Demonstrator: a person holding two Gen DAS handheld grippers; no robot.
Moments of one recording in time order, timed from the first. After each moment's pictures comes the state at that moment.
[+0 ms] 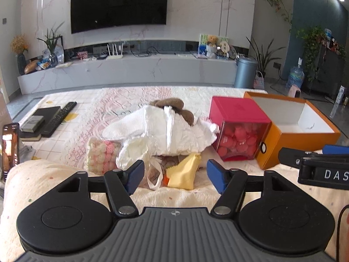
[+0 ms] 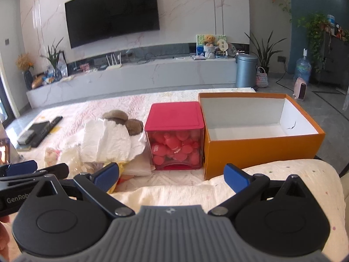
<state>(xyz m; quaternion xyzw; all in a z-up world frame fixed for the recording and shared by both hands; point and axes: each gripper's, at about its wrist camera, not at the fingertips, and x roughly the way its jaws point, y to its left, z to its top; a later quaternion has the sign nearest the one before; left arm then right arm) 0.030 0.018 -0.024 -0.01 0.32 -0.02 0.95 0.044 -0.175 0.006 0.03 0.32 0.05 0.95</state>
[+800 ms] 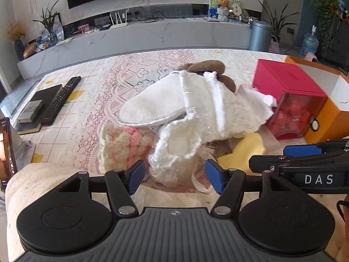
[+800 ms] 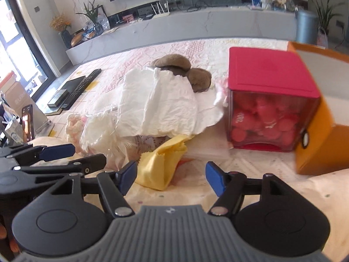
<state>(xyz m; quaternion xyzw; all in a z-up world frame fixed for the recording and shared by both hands) 0.109 0.072 -0.068 0.02 0.41 0.00 0.91 0.150 -0.100 -0.063 0.07 0.45 0.20 0.87</state>
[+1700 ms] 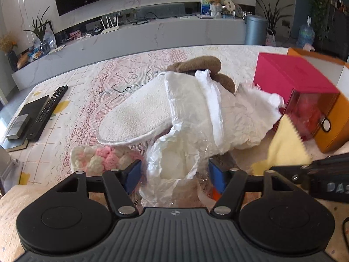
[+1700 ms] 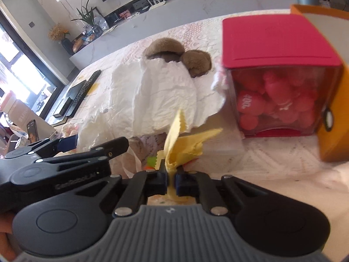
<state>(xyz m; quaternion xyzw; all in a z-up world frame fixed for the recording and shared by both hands) 0.143 0.050 -0.087 0.06 0.40 -0.01 0.91 0.160 -0.126 -0.076 0.12 0.47 0.21 0.85</state>
